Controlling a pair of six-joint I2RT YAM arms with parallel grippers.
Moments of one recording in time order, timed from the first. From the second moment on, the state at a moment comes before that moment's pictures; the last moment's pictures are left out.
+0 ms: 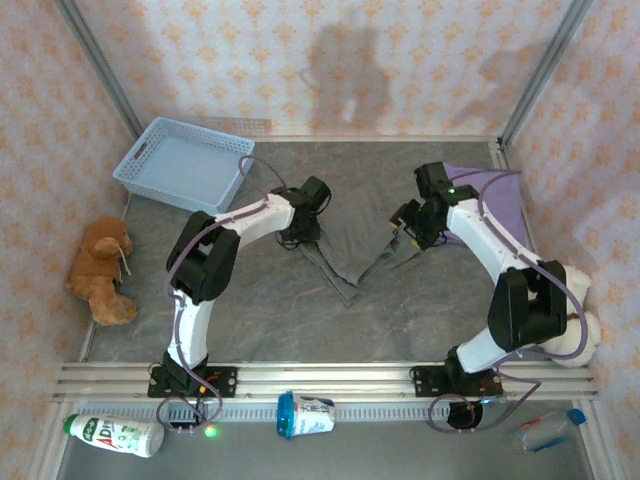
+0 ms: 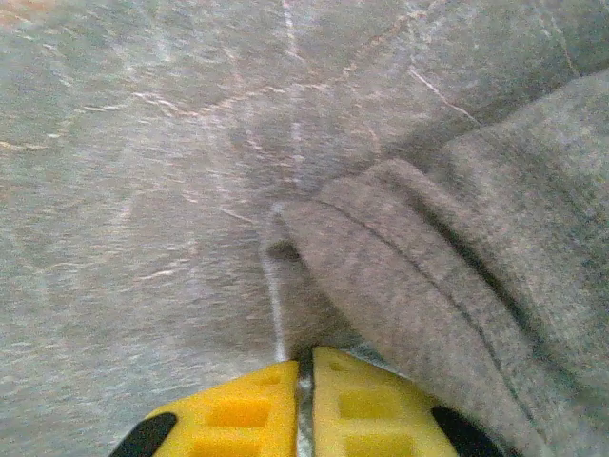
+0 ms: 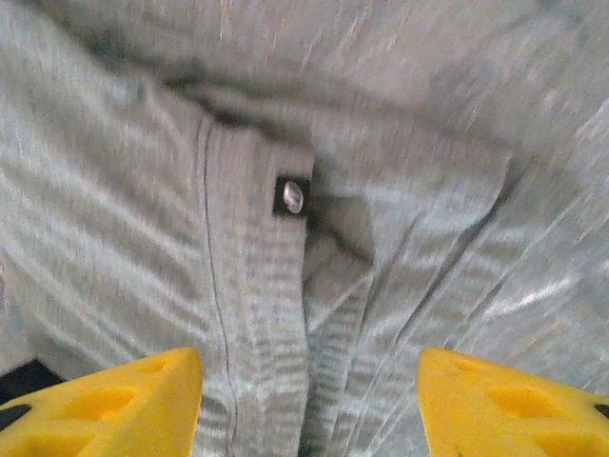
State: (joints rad) left arm -0.54 2.06 1.53 -0.80 -0.13 -0.67; right arm 0.22 1.55 1.22 -0.88 -0.15 0.90
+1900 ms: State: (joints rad) left arm -0.56 2.09 1.87 -1.00 0.05 -0.48; right arm 0.22 1.45 1.17 -0.92 -0.01 0.87
